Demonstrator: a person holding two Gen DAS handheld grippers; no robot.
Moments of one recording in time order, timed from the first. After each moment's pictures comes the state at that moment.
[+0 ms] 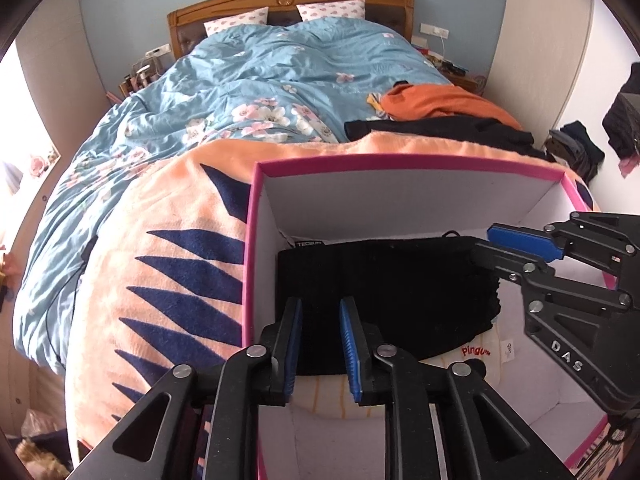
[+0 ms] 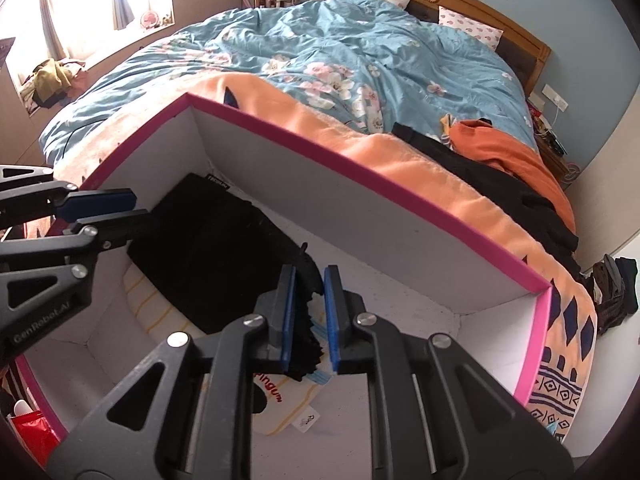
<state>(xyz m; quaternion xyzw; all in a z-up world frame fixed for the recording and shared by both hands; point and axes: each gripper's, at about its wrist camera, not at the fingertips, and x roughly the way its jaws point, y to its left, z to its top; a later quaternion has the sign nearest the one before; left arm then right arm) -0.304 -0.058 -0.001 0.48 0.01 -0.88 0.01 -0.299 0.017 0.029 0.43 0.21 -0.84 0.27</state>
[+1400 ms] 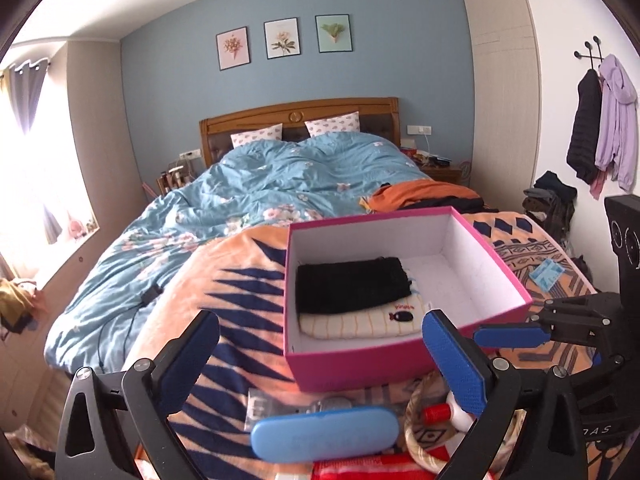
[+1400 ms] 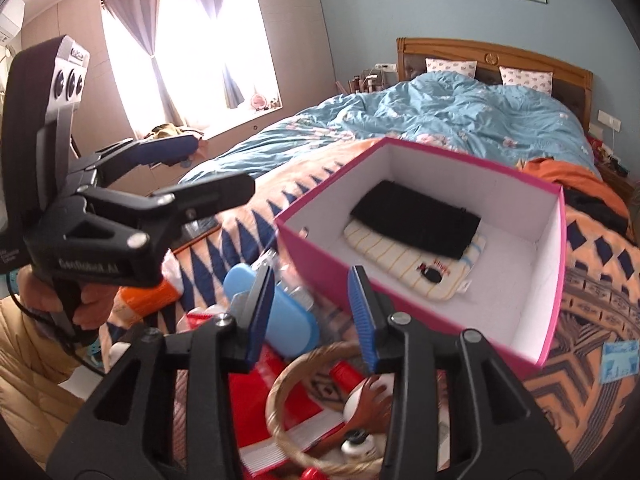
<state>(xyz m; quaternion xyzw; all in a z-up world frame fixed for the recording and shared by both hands) -0.077 -0.027 0.081 0.28 -0.03 -0.96 0.03 -0.083 0.097 0.080 0.32 0.07 -0.82 0.46</state>
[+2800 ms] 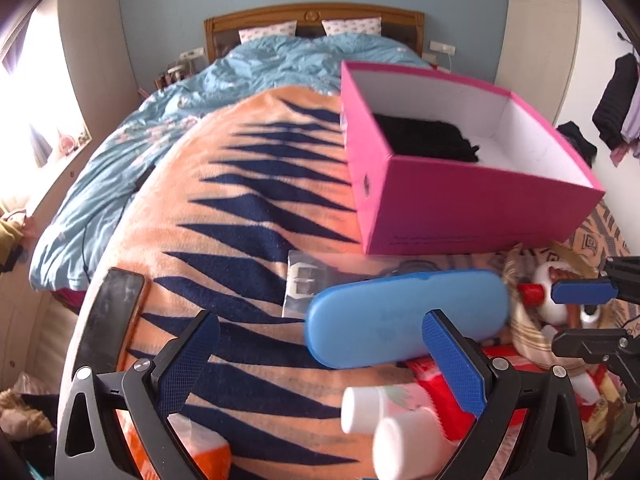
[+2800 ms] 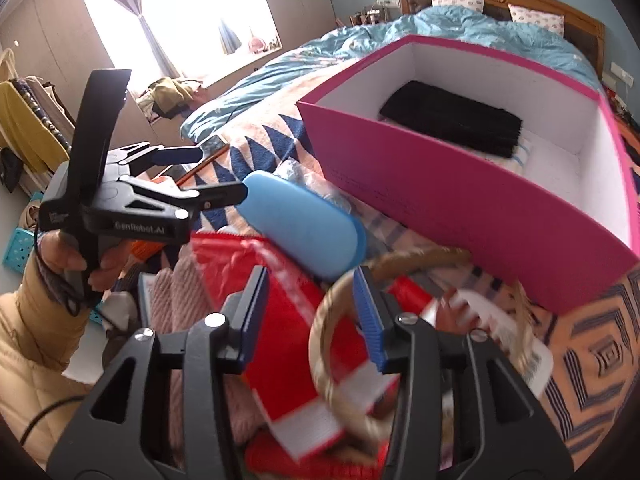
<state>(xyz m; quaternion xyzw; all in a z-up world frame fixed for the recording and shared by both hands) -0.081 -0.106 -0.041 0.45 0.02 -0.89 0.04 -0.060 0.062 0.007 0.43 0.09 -0.77 0.46</state>
